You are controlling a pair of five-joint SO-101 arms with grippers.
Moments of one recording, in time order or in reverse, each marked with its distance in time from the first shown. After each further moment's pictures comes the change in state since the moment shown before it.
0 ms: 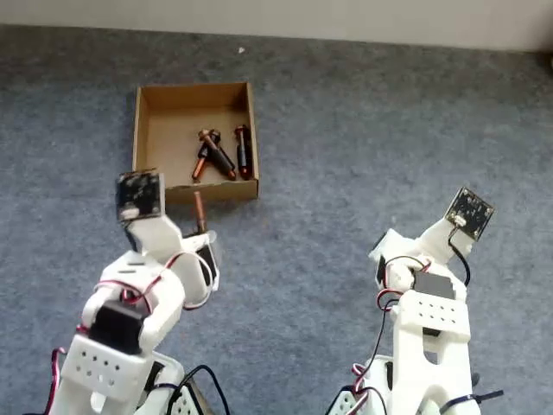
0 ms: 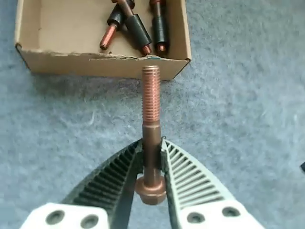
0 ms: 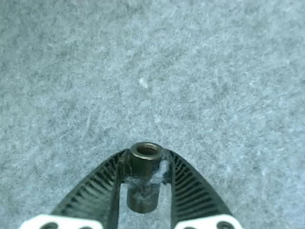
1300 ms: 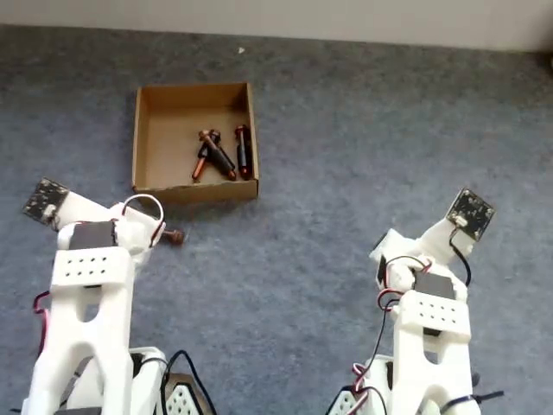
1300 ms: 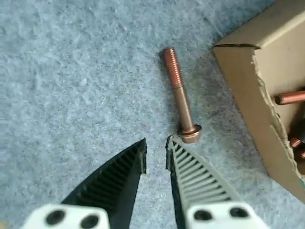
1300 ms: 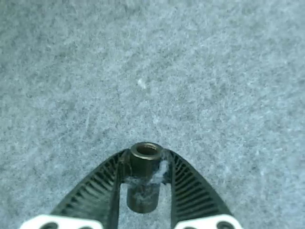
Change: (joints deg) left arm -26.0 37.2 -11.1 -0.6 31.8; right arm 0.3 0.0 0.0 0.0 0.0
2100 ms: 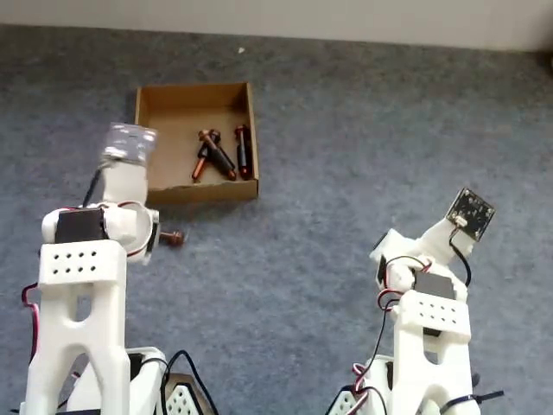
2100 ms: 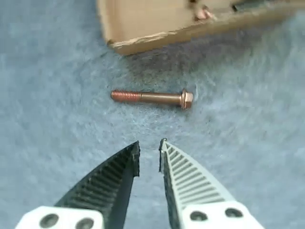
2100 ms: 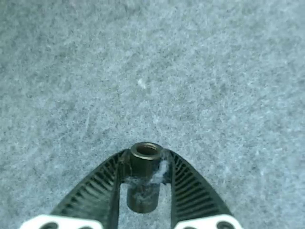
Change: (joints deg) left arm 0.2 -0.6 -11.3 12.2 -78.2; right arm 0.0 0.0 0.0 0.0 0.0
